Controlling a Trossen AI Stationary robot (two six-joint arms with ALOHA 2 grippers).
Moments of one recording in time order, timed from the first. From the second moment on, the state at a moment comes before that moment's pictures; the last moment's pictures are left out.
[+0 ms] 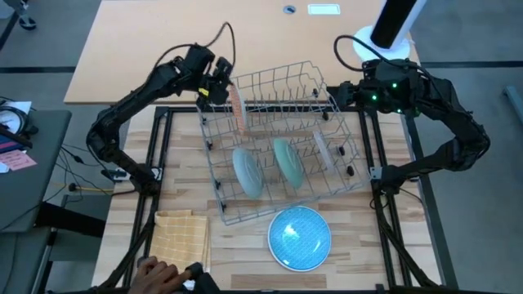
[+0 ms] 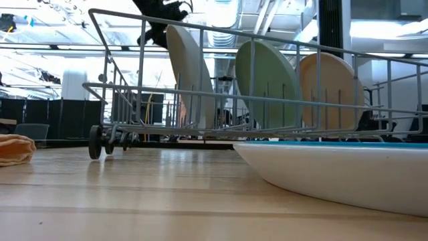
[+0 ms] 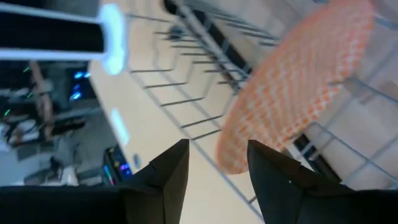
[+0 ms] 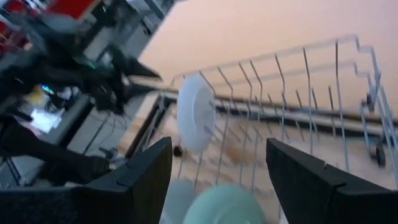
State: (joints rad) left arm 0.73 1.53 1.69 -0.85 0.04 1.55; right arm -0.28 1.26 1.89 -1.15 0.37 0.83
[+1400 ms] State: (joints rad) left arm -0.02 1.44 1.89 -0.87 -0.03 -0.37; right arm 0.62 1.29 1.74 -1.57 0.21 1.45
